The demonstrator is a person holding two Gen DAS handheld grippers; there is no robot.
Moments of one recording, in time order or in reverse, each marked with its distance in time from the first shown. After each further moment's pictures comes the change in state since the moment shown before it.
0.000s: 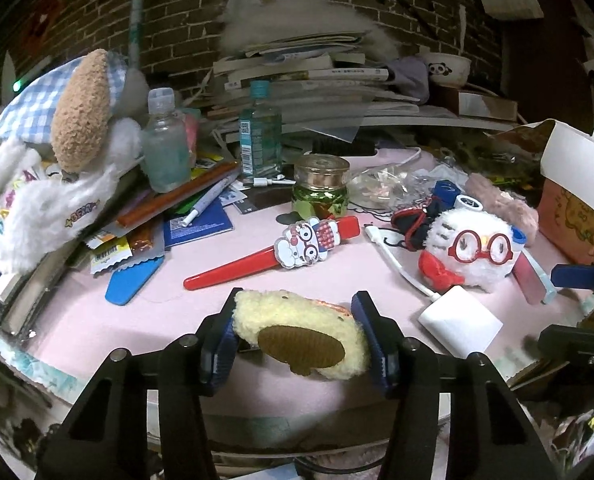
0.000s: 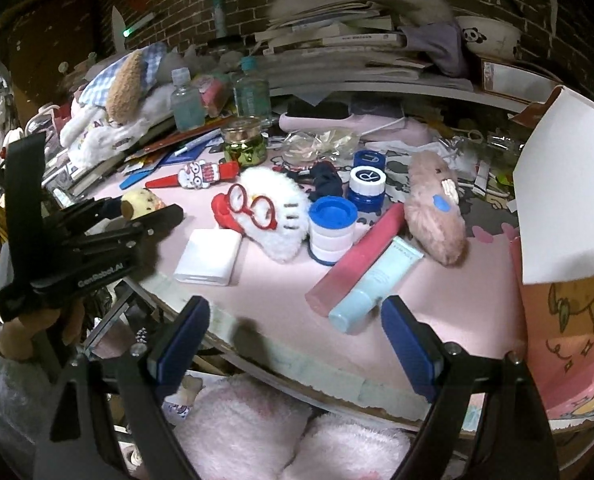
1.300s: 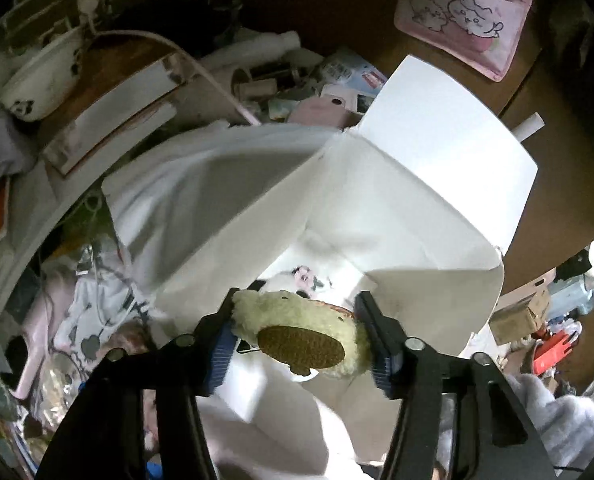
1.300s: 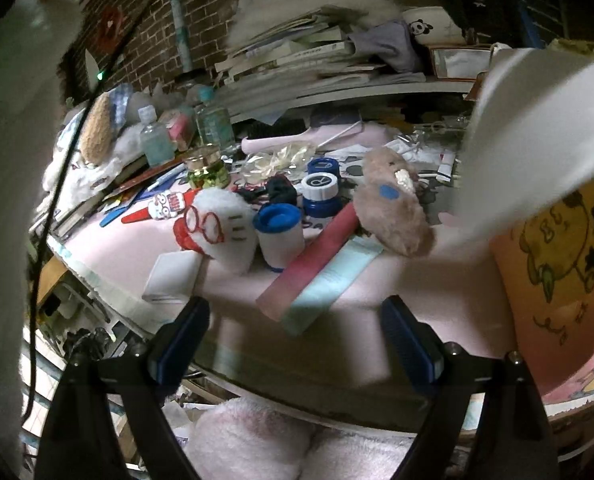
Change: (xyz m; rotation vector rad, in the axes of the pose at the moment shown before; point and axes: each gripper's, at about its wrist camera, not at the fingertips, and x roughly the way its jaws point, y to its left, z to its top) left arm 0.041 -0.311 0.186 0.498 0.524 -0.689; right arm -0.003 -0.027 -0.014 0.126 -0.108 -0.025
